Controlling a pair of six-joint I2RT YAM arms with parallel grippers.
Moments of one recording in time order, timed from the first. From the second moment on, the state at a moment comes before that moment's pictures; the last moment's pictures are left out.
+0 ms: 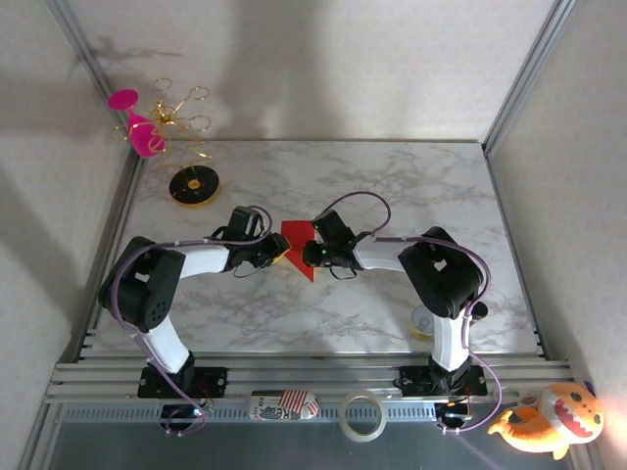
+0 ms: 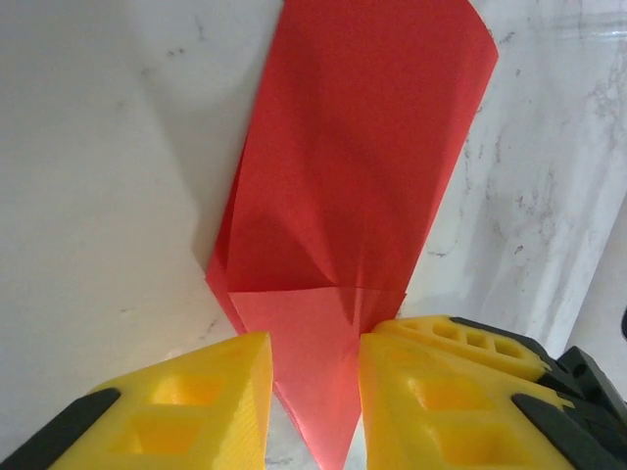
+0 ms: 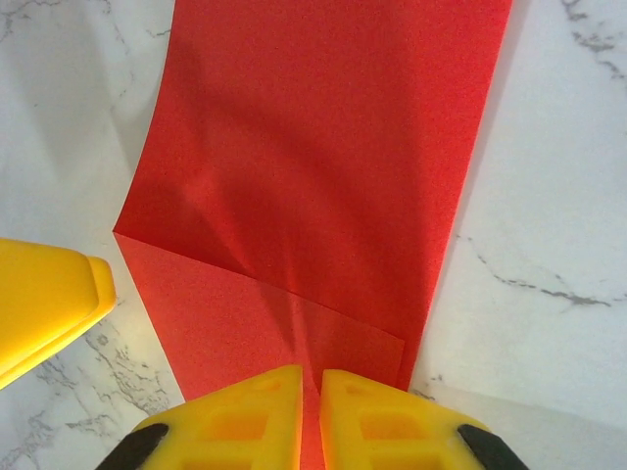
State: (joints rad) left arm -0.38 1.73 0.80 0.07 0.40 -1.02; right arm 0.74 1.93 1.06 -0.04 -0.18 0.63
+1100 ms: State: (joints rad) left arm -0.38 1.79 0.85 0.03 0.38 -0.97; right arm 0.74 1.93 1.06 -0.03 -0.18 0.64
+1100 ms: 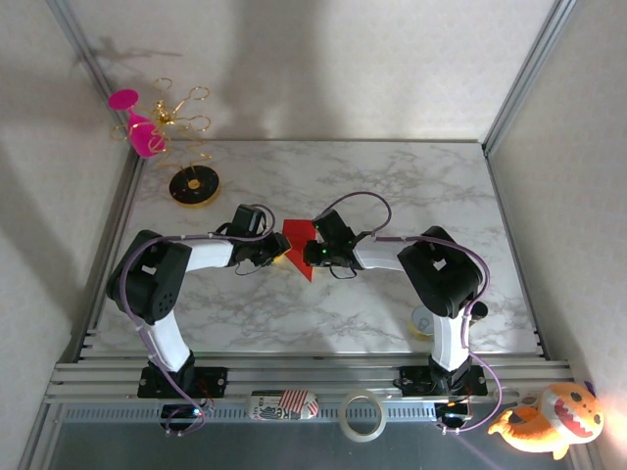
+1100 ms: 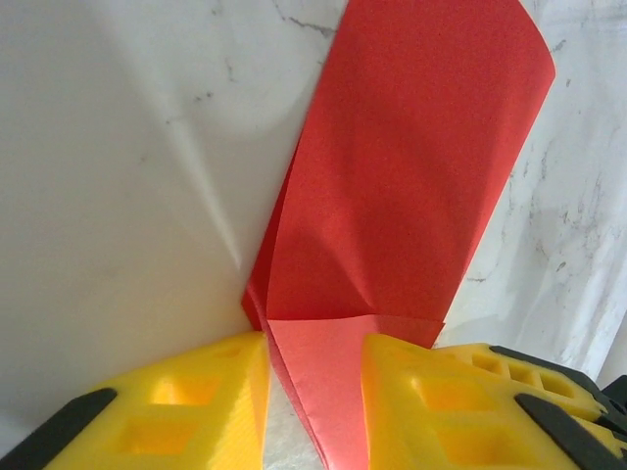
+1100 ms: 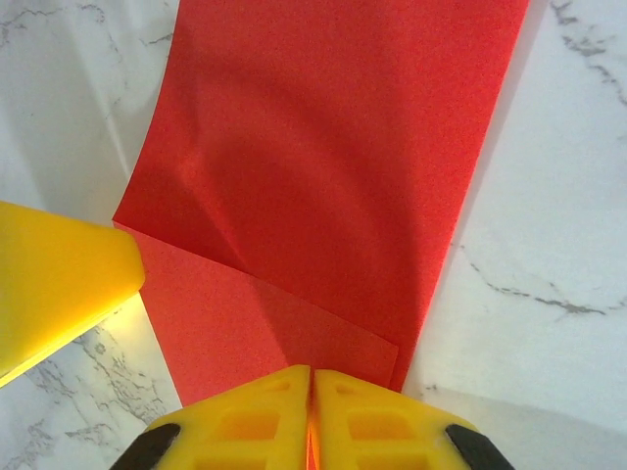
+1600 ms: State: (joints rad) left arm -0.35 1.82 0.88 0.03 0.48 -0.90; right arm 0.74 1.94 1.06 -0.02 -0.19 0.61
